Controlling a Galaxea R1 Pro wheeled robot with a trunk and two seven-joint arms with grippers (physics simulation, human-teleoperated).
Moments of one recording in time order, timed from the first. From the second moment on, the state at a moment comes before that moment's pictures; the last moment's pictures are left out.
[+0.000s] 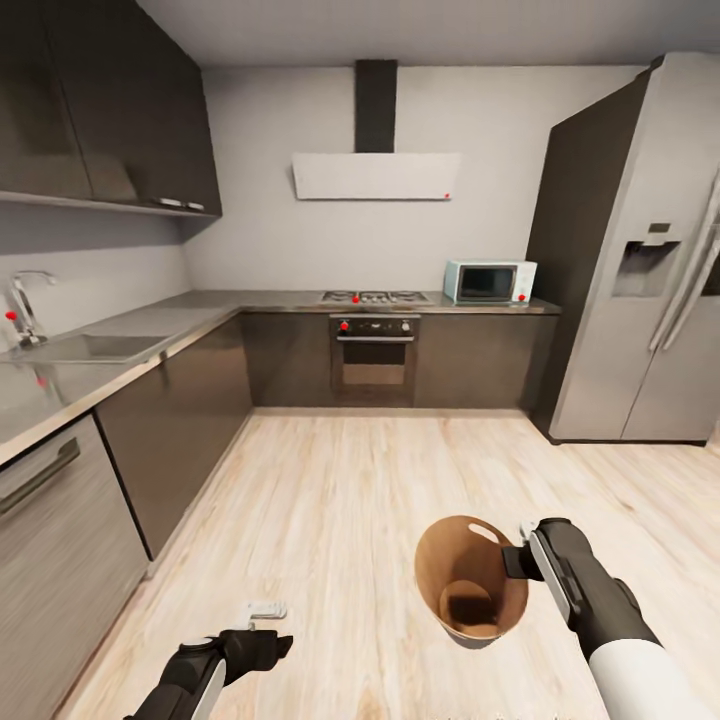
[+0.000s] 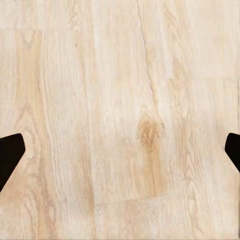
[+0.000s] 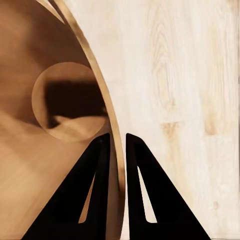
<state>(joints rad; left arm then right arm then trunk) -0.25 -0.02 -0.05 -0.97 0.06 0.55 -0.13 -0.57 -0.11 -0.07 -0.97 0.01 1.02 -0.02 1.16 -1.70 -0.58</state>
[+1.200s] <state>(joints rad) -0.26 -0.02 -0.05 -0.90 0.06 0.51 -0.14 -0.53 -0.21 -0.23 -0.95 0.01 0.98 0.08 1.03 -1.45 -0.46</state>
